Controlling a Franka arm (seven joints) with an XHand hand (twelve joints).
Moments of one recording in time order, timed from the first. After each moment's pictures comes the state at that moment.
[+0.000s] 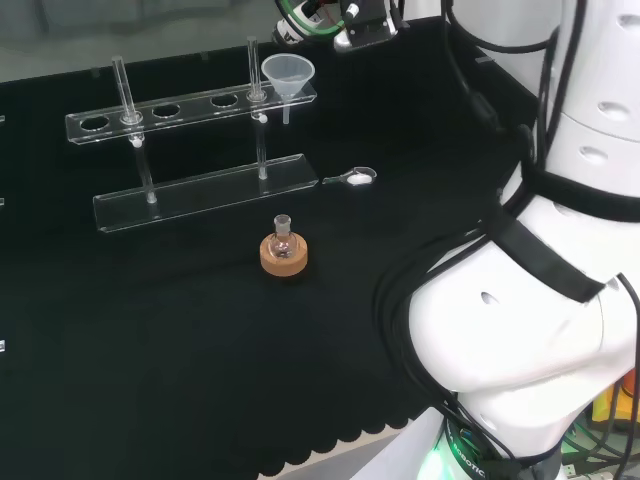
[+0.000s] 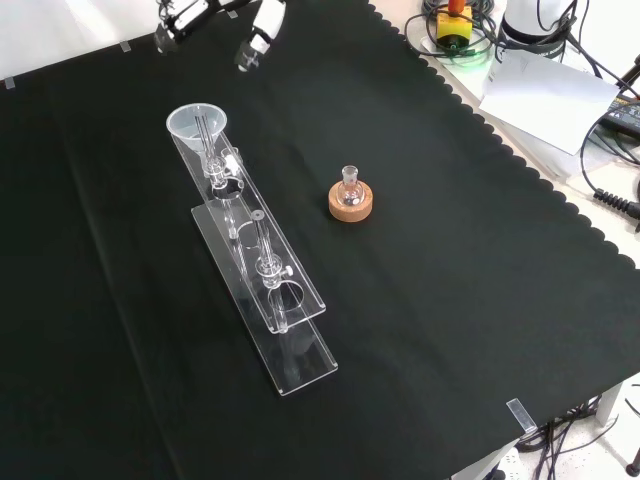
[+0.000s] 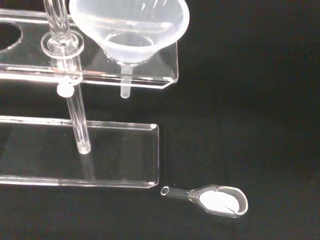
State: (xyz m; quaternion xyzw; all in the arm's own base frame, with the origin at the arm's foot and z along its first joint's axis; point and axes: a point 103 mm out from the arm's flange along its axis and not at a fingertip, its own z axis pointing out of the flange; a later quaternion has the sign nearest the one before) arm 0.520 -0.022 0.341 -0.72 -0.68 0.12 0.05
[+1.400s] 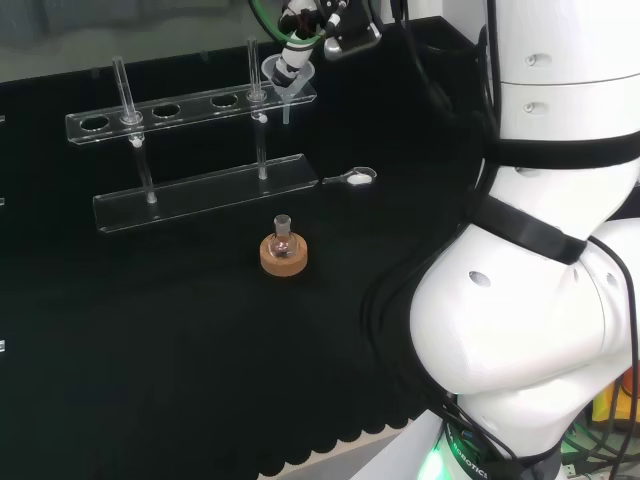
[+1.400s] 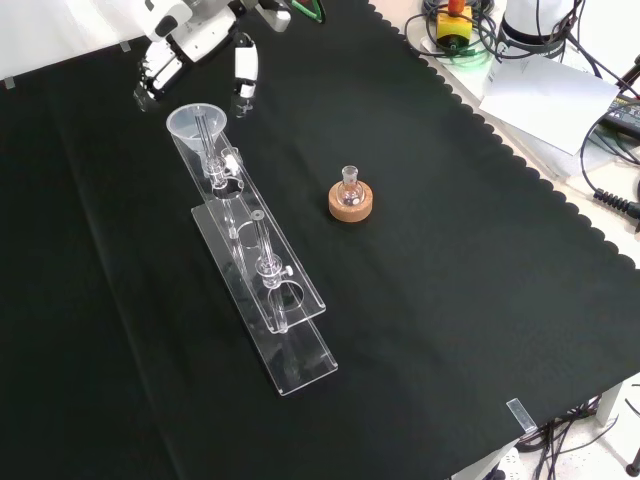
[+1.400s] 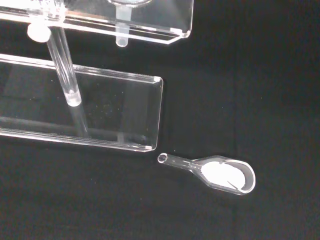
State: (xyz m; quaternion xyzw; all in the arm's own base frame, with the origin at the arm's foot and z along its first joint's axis) arm 0.569 -0.026 0.292 -0.68 -0.69 0.21 0.10
